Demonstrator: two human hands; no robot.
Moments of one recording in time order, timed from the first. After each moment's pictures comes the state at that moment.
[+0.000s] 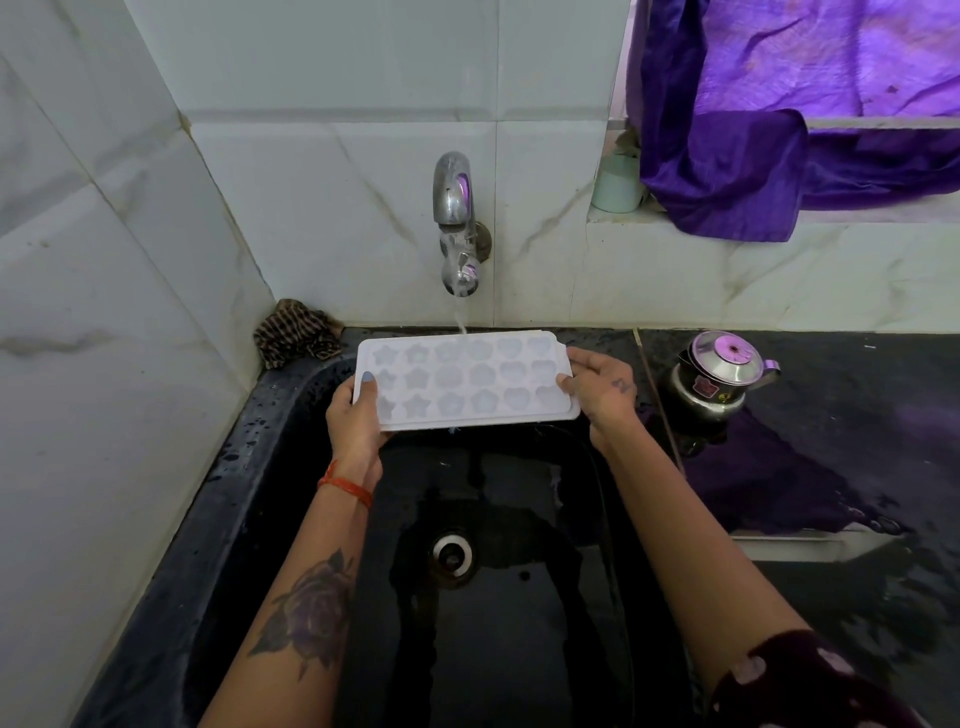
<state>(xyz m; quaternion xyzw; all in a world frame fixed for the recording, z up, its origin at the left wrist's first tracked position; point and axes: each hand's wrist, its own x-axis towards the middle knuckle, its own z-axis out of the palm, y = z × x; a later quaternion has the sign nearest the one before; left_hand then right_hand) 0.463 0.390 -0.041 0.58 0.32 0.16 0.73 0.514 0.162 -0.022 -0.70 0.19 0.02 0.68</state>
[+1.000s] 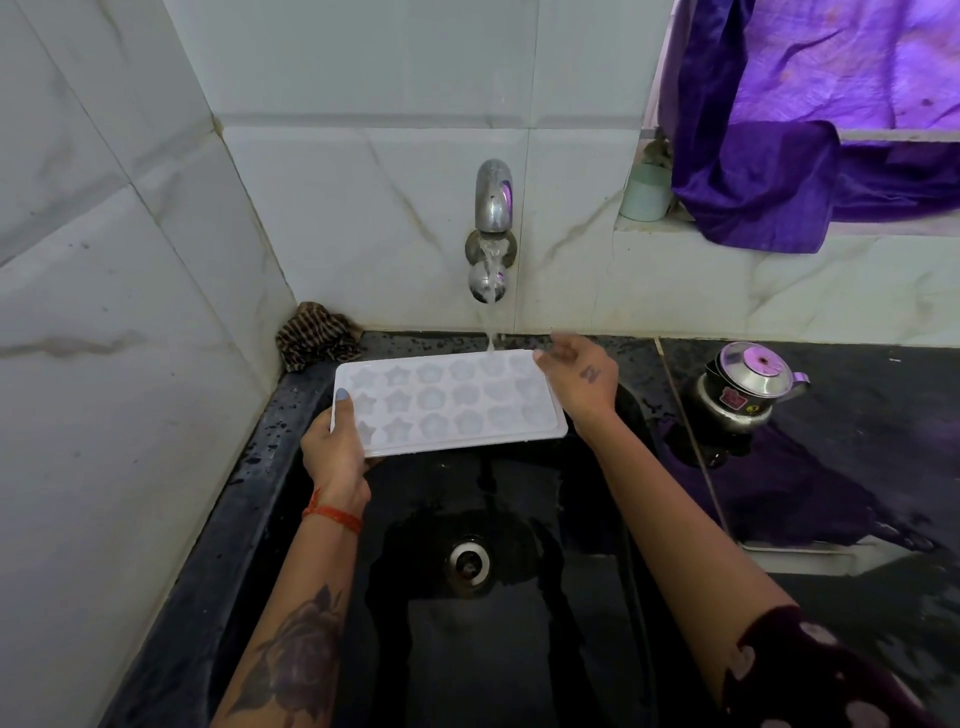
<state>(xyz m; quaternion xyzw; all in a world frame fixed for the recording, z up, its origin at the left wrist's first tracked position) 0.441 0.422 -0.039 0.55 0.38 0.21 0.71 0.517 0.210 -0.004 -0.83 0.09 -0.04 0.55</state>
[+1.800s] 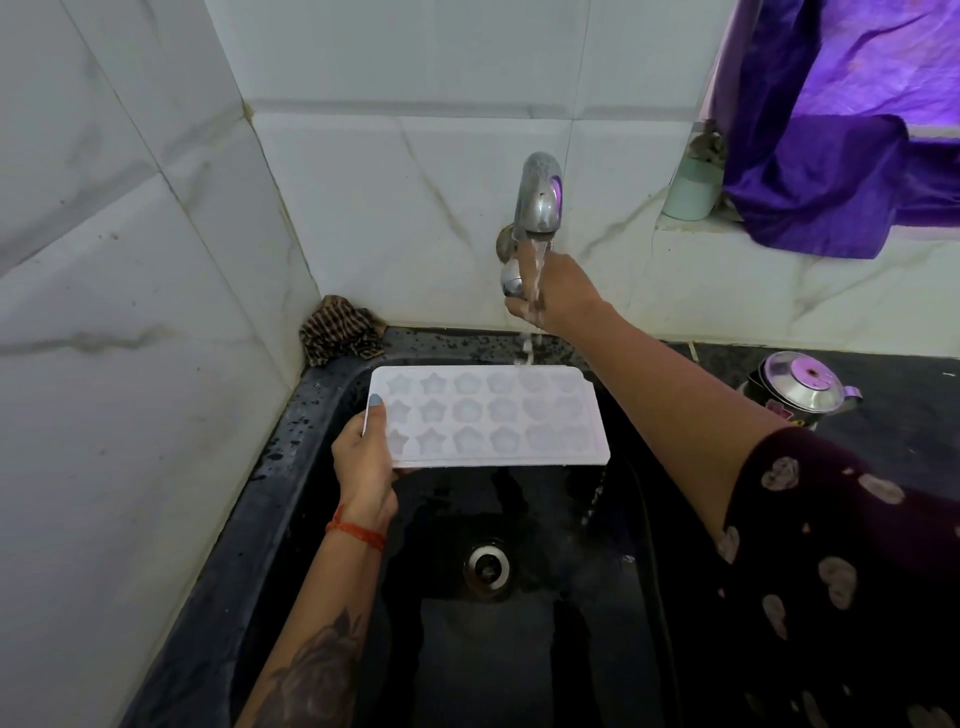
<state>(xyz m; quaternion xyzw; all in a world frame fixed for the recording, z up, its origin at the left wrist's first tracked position) 0.434 0.419 -0.038 0.55 0.35 0.19 0.73 0.581 0.260 0.063 -0.96 -0.20 -0.02 0.17</state>
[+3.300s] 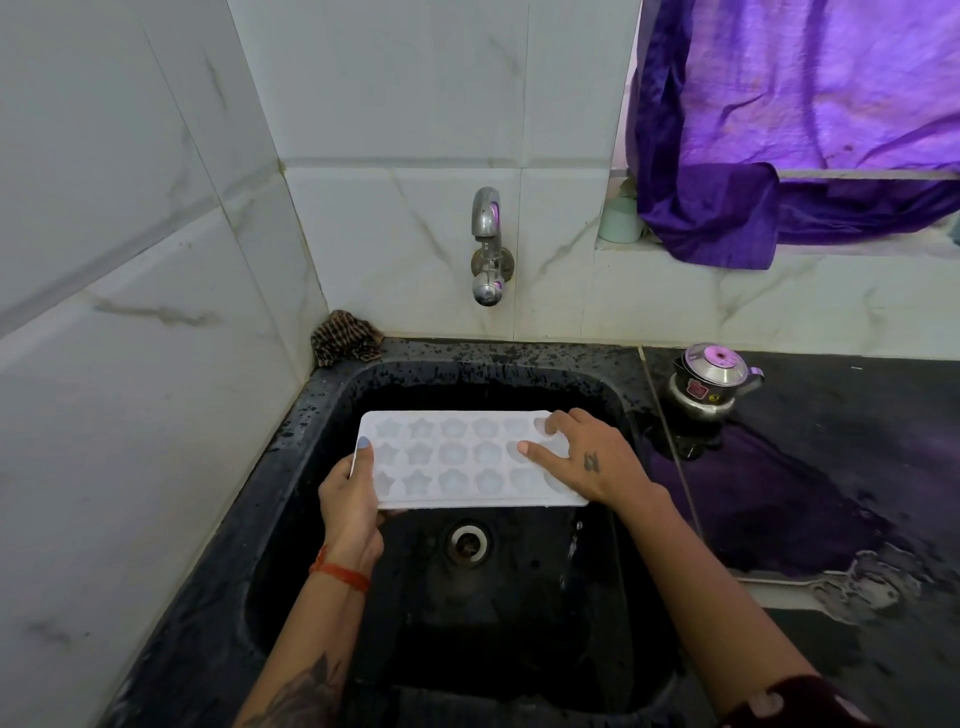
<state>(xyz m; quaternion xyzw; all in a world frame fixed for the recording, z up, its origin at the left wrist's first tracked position) 0.322 0.376 -0.018 0.56 0.35 0.20 0.73 0.401 0.147 -0.015 -0.95 -0.18 0.02 0.24</state>
